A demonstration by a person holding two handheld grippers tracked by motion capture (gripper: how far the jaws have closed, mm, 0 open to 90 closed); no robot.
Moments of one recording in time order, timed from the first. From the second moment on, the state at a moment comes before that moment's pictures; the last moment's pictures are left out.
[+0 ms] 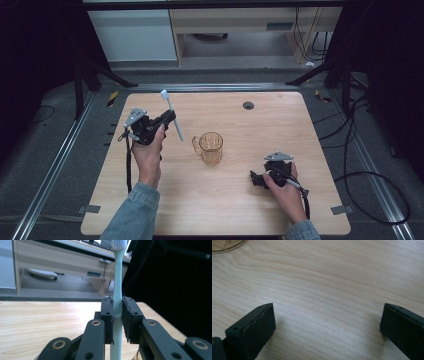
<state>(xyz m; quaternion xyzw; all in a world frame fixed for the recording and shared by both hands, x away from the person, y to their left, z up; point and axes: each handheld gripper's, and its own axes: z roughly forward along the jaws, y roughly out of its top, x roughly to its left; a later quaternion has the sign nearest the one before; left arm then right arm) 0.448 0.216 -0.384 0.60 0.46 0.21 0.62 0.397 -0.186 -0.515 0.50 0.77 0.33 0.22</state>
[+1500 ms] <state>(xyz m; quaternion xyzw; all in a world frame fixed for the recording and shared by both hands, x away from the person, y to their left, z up) 0.452 0.191 -0.397 0.57 0.44 0.23 0.66 0.398 -0.186 -0.515 0.50 0.77 0.33 0.22</state>
